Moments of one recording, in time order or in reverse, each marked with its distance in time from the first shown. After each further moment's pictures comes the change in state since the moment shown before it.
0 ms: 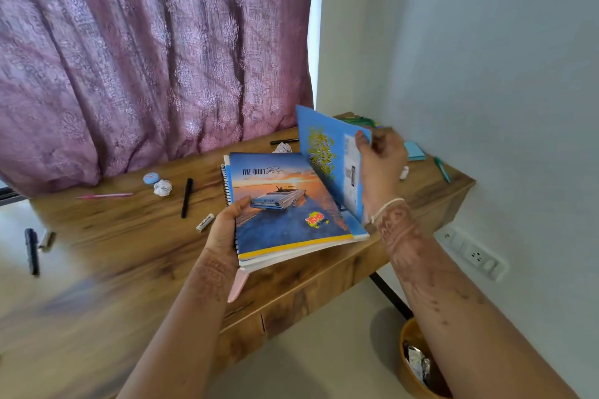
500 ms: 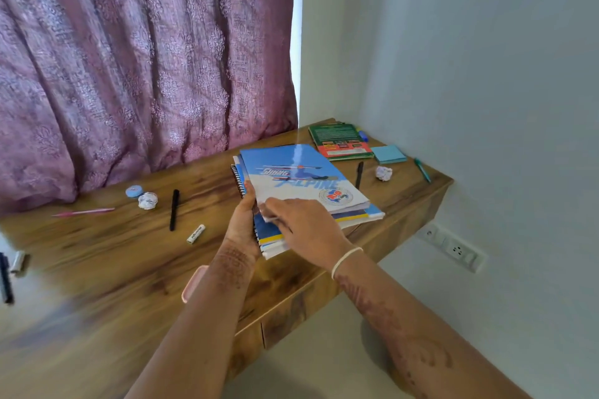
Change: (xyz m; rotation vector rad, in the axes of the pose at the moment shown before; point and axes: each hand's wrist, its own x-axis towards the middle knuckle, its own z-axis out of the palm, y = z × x) left_hand 0.016 -0.003 0.034 -0.078 -0.171 0.026; right_hand -0.104 -0.021 0.022 -1.036 -0.995 -0.570
